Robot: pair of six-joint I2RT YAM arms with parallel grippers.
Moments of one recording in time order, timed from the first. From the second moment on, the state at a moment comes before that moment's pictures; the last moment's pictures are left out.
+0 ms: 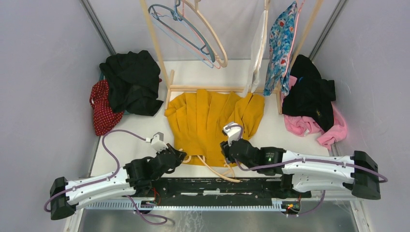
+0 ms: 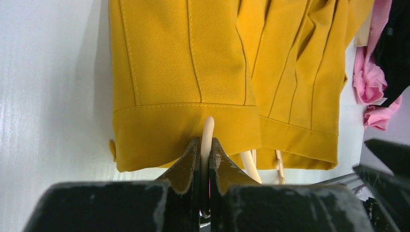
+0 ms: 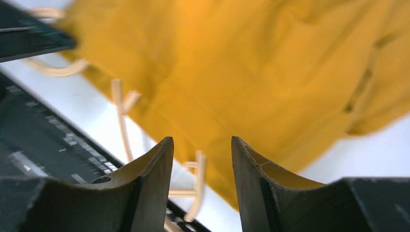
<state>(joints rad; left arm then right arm) -1.17 0.50 0.22 -0.45 -0.61 -1.36 1.34 1.05 0.64 -0.26 0.51 0.45</state>
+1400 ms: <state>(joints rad) -1.18 0.47 0.21 -0.24 -0.68 -1.23 1.26 1.17 0.59 -0.55 0.54 0.65</state>
